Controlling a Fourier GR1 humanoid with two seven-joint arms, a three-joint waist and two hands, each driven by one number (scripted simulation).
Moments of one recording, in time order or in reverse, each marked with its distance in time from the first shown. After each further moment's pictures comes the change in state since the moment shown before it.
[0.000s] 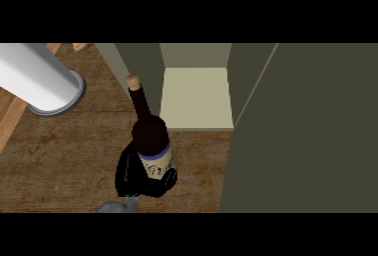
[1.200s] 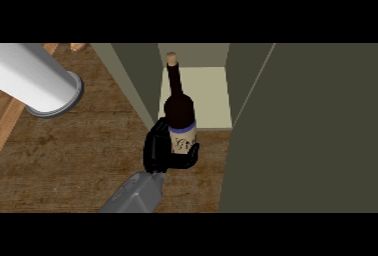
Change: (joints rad) left arm -0.348 -0.001 -0.219 0.405 0.373 0.167 -0.258; right arm 0.023 0.011 -0.013 0.025 -0.023 0.029 -0.045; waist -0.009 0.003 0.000
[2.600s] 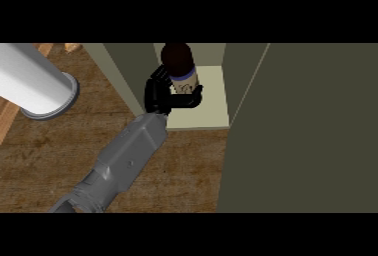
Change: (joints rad) left arm -0.522 0.000 0.153 0.460 0.153 -0.013 0.064; right arm -0.005 0.011 0.006 0.052 -0.022 0.013 -0.060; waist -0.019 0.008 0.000
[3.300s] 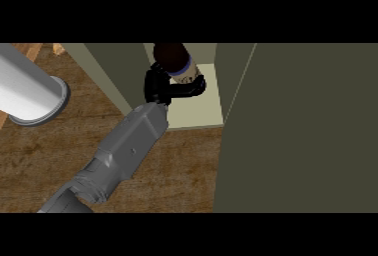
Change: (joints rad) left arm -0.111 0.000 0.008 0.121 0.047 0.009 0.043; right arm -0.053 0.002 0.009 0.054 -0.011 0.010 -0.023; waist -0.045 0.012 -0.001
